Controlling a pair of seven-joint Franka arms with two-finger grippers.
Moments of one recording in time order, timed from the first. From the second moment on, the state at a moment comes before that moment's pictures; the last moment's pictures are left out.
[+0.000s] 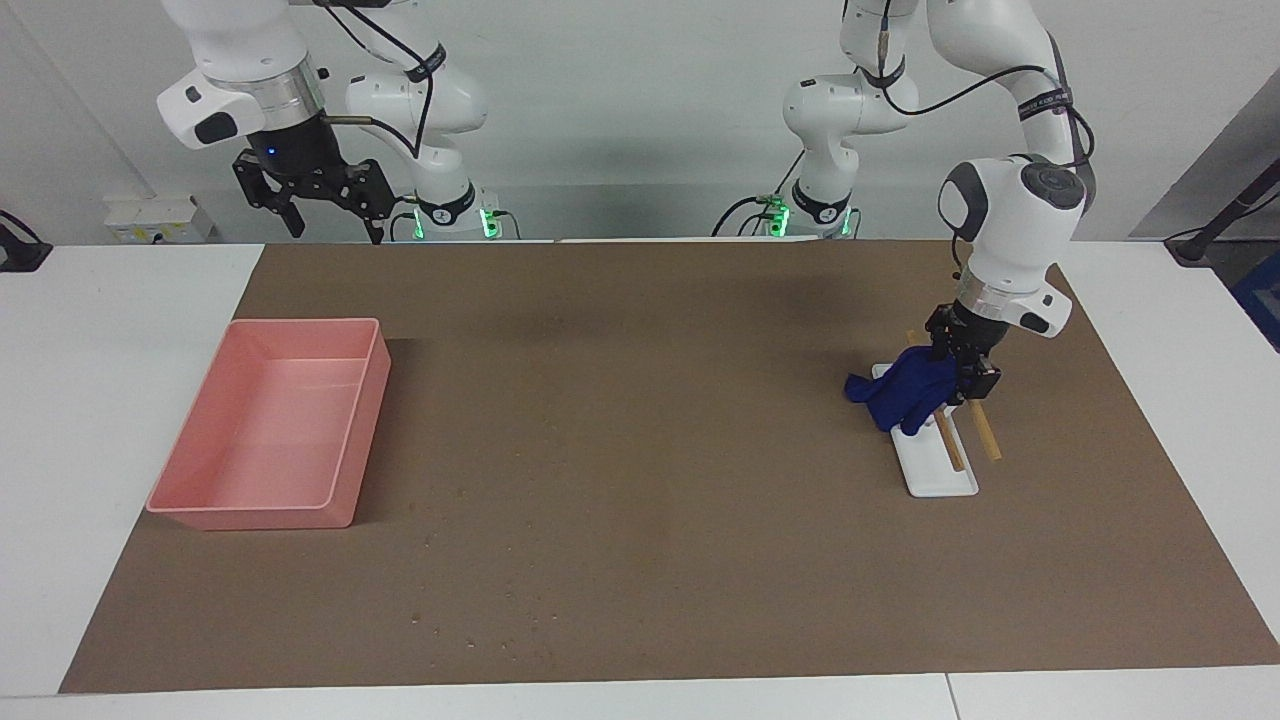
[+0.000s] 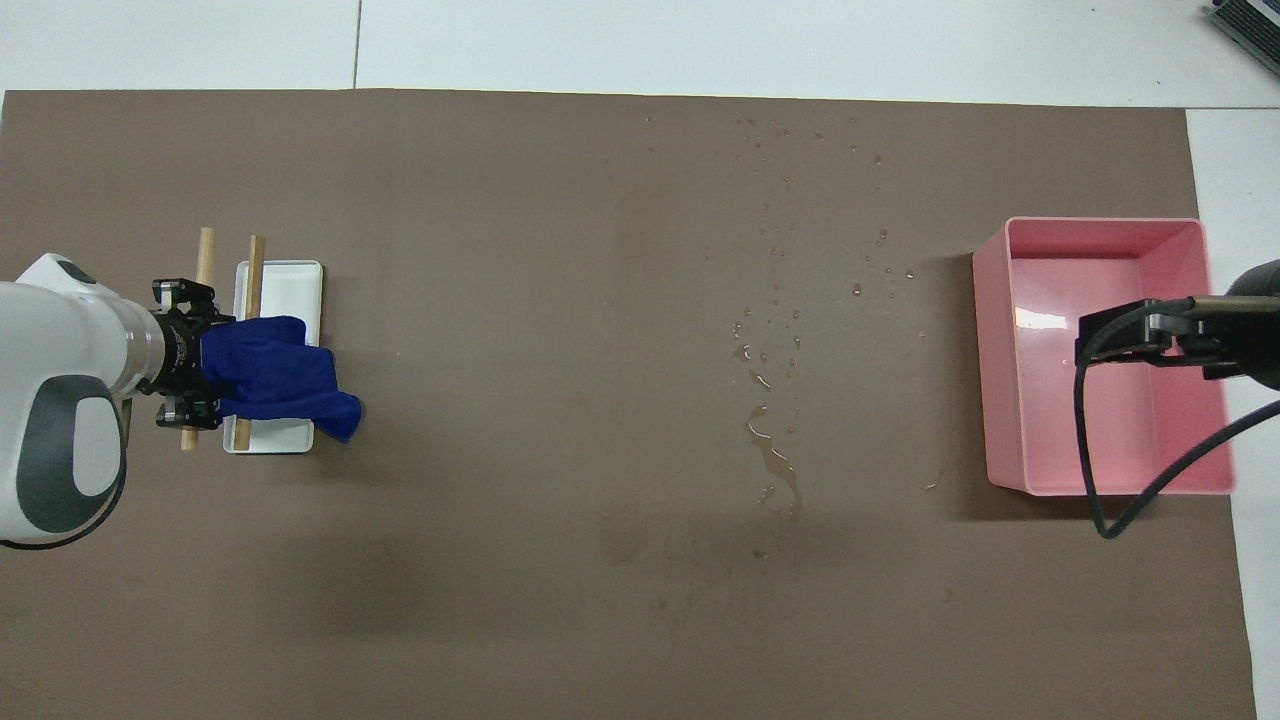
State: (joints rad) left arm -0.01 0.00 0.00 -2.19 0.00 2.33 -1.55; right arm 0.01 -0.07 0.08 -1.56 -0.03 1.48 0.21
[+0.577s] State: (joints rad) left arm -0.01 0.00 0.00 -2.14 0.00 2.24 -1.52; right arm 0.01 -0.07 0.08 -1.56 -0.03 1.48 0.21
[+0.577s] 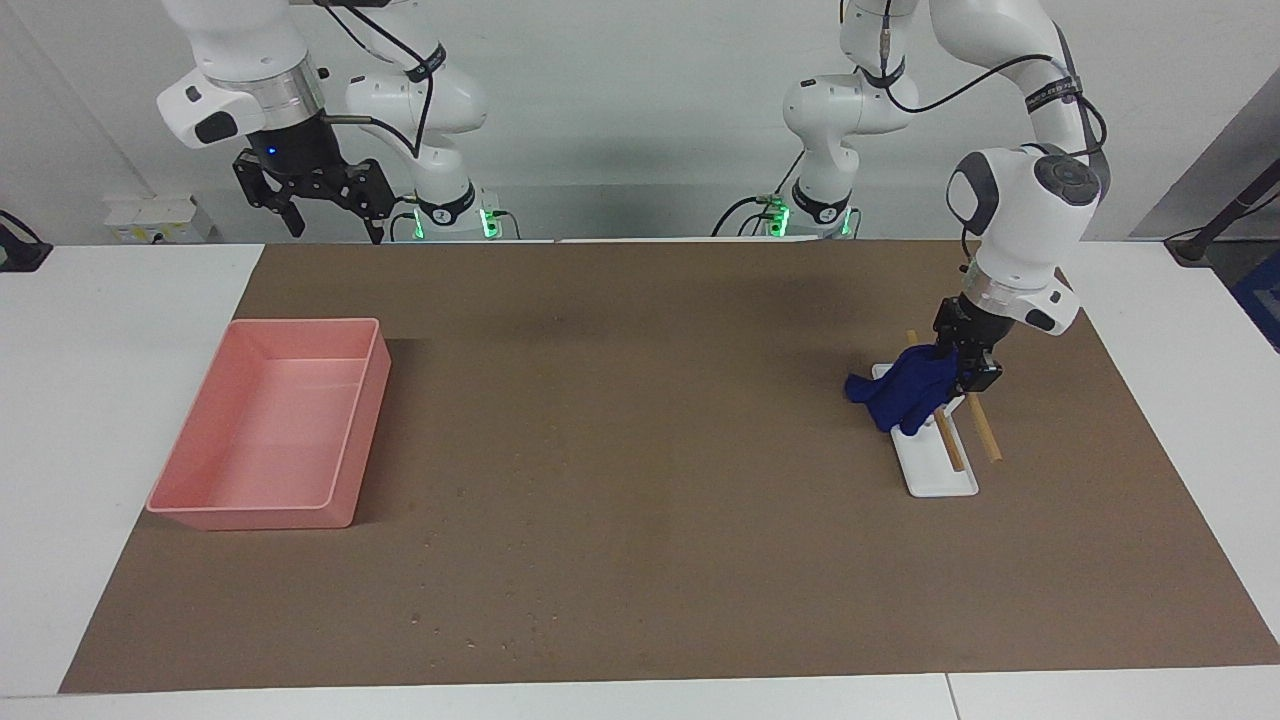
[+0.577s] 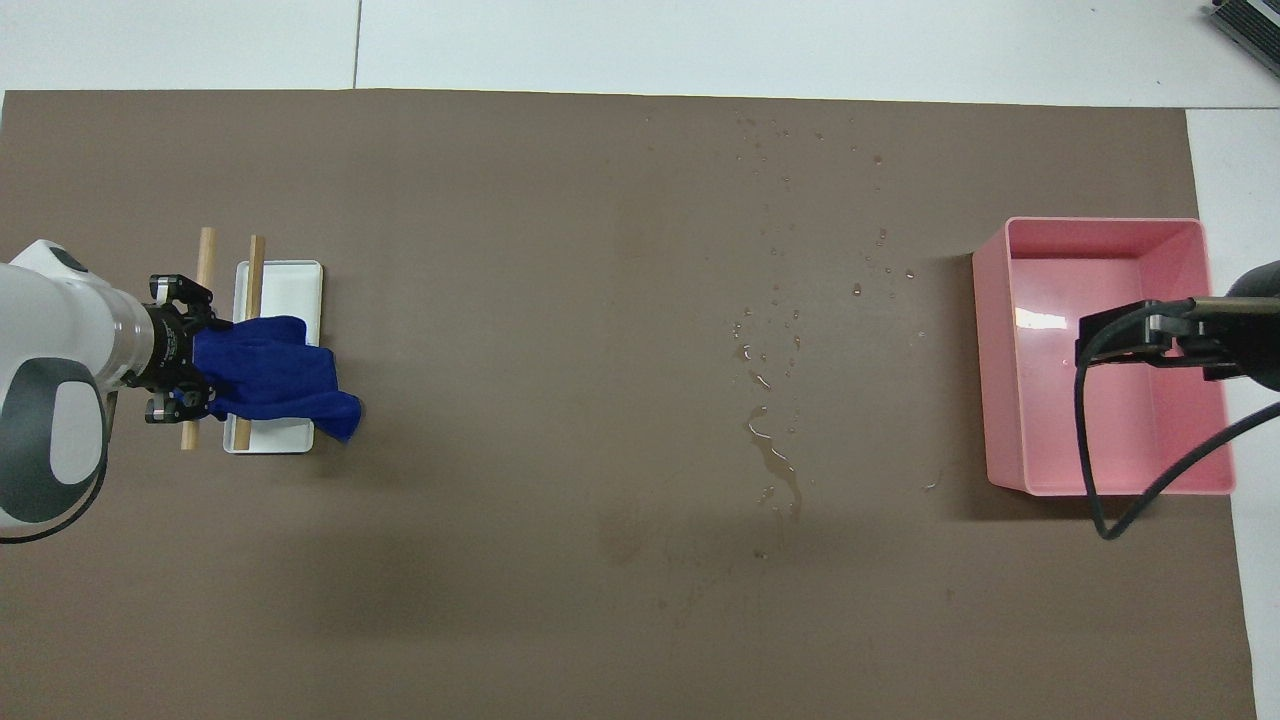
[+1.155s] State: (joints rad) left arm -0.01 0.00 0.00 -2.10 0.00 2.20 -1.52; right arm 0.01 -0.08 0.08 -1.57 -0.03 1.48 0.21
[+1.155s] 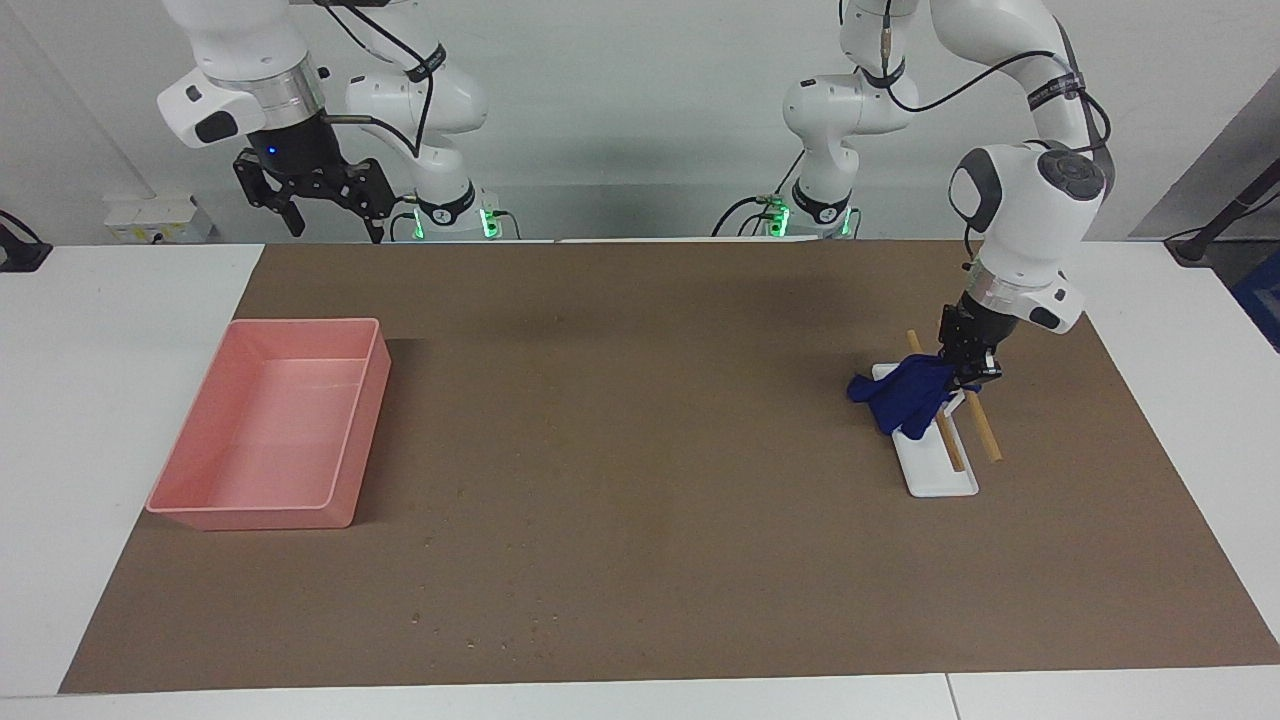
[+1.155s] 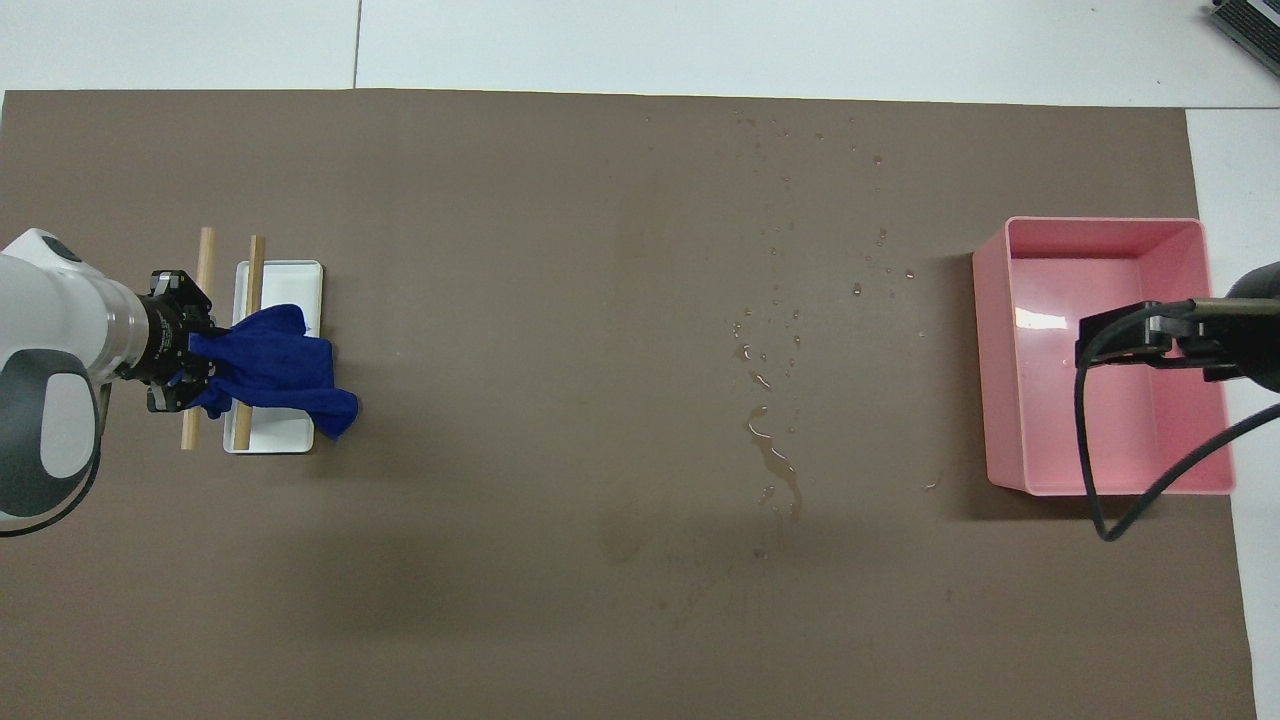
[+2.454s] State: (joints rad) left arm -0.13 -0.01 -0.14 -1.78 -0.19 1.91 -1.69; right arm 0.01 -0.08 0.08 -1.57 -0.03 1.48 0.21
